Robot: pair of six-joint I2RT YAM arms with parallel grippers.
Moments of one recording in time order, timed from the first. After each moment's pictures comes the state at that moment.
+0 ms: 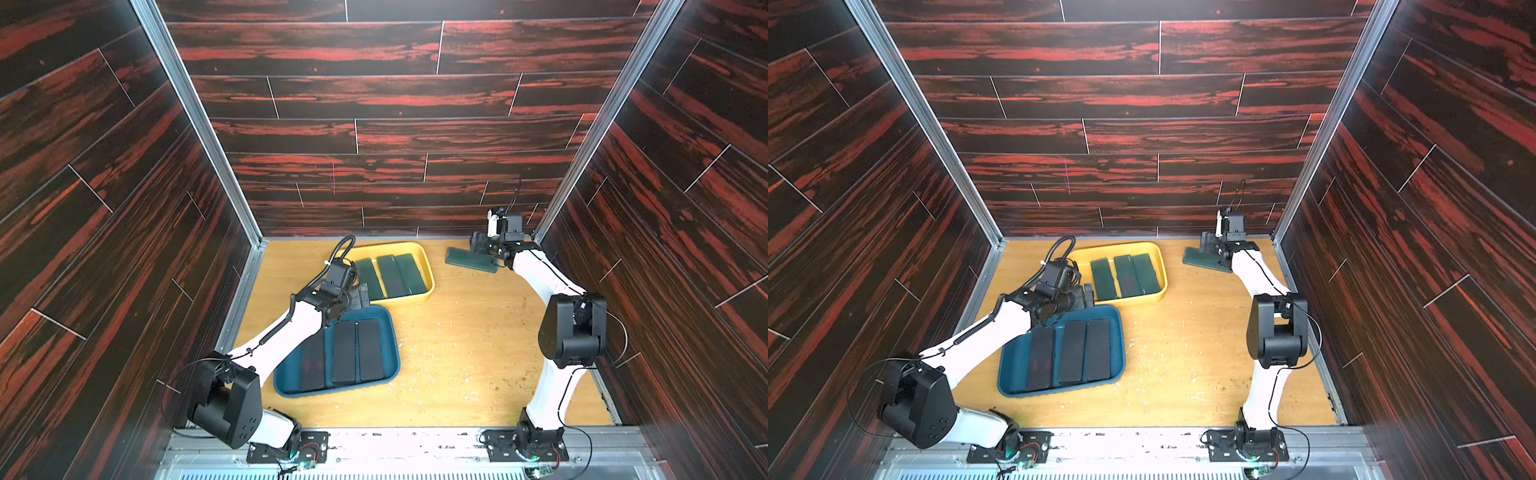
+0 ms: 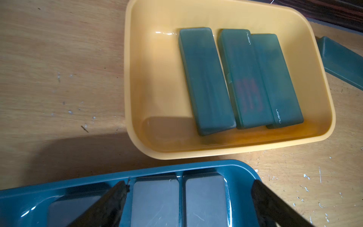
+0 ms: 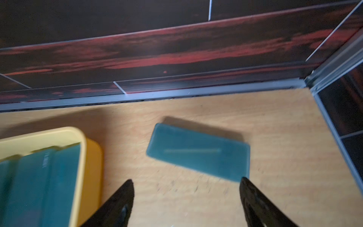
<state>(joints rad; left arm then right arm) -0.43 1.47 1.09 -0.50 -0.13 -0.52 0.09 1.99 1.65 -0.29 -0.01 0.08</state>
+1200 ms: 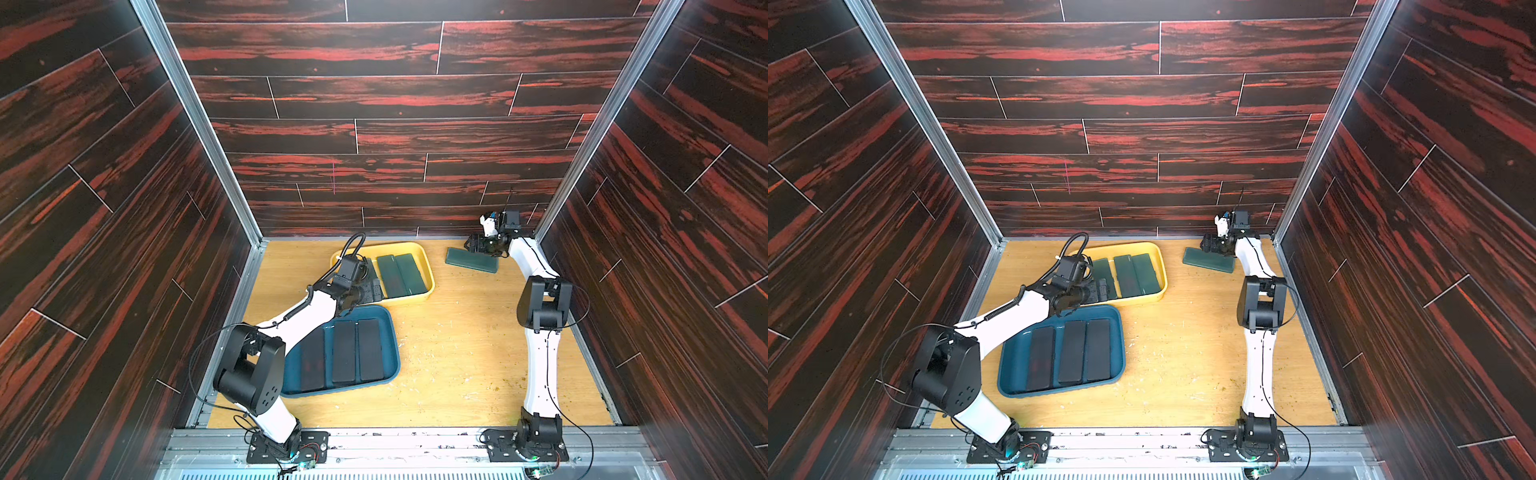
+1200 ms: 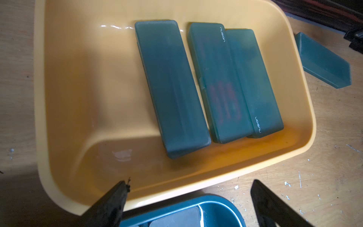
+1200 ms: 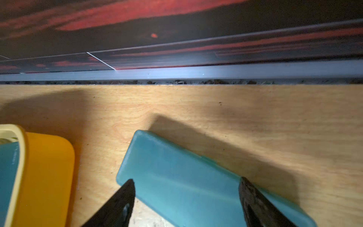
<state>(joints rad) -0.43 1.64 1.15 -0.35 -0.01 -0.52 -0.01 2.52 2.31 -0.67 -0.34 0.03</state>
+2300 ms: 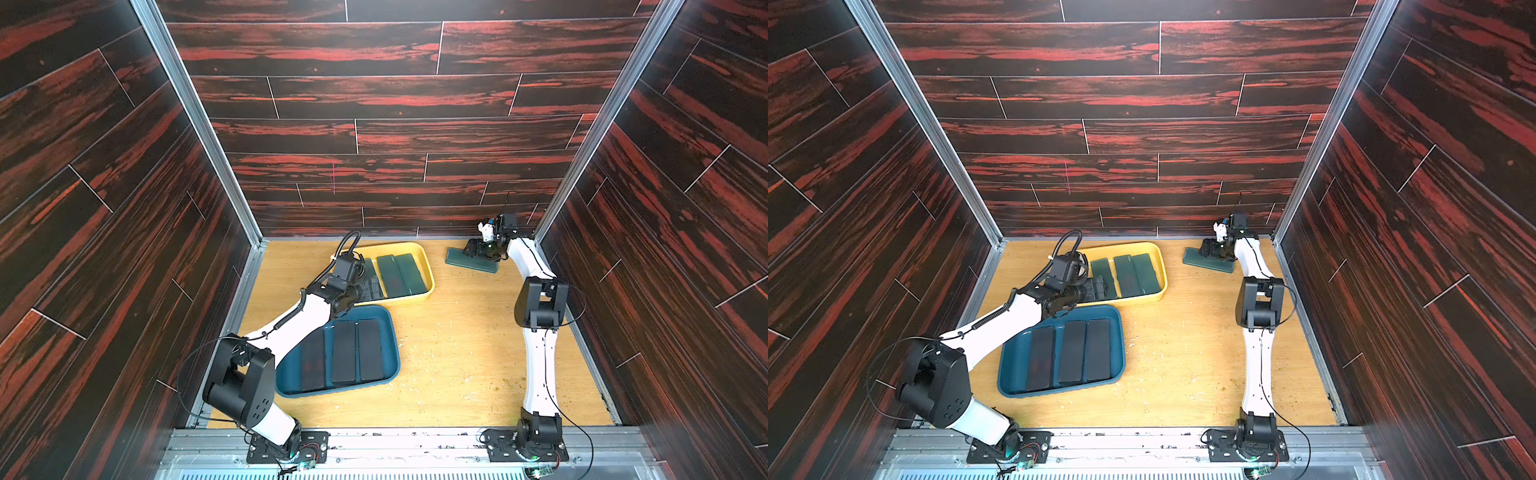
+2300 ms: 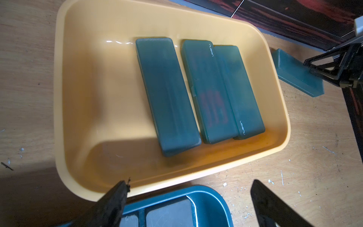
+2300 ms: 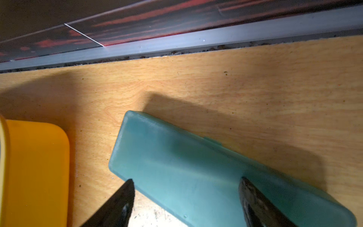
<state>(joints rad) -0.43 1.56 1.13 -0.34 0.00 -0.54 -0.01 2.58 2.38 -0.80 -0.34 0.04</state>
